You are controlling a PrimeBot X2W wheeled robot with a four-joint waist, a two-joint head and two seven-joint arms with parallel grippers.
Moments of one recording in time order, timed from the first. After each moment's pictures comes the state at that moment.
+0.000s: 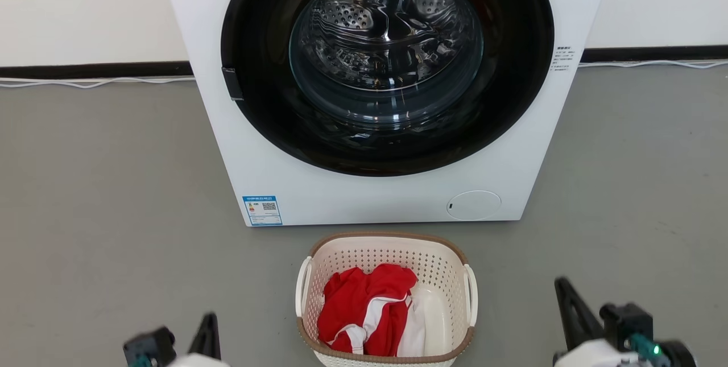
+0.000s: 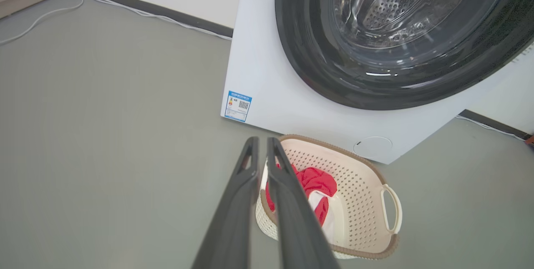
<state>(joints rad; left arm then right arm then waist) -0.05 0.20 -0.30 0.45 -0.67 0.17 -0.25 -0.08 -0.05 -0.08 0.50 -0.05 0.12 -0.25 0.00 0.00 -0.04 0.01</state>
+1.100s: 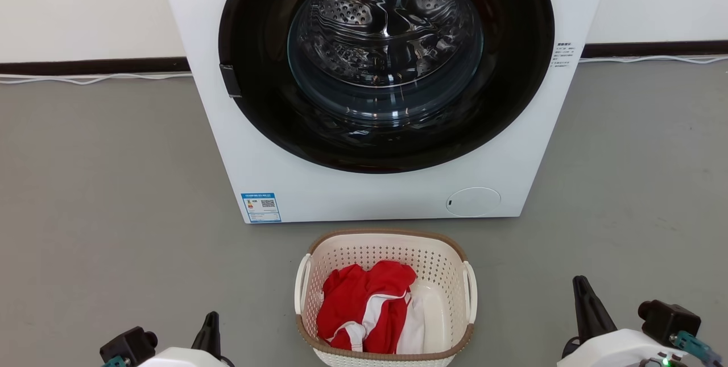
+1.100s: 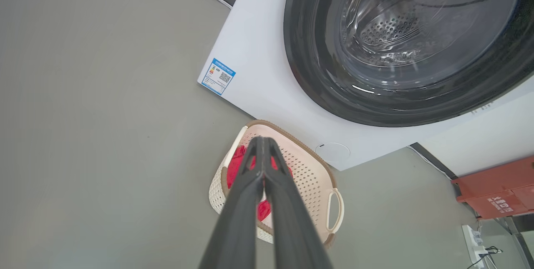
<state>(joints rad) -0.03 0.16 -0.22 0.43 -0.89 0.10 -0.16 -0.05 -0.04 -0.09 0.47 0.35 0.12 -0.16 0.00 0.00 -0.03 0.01</state>
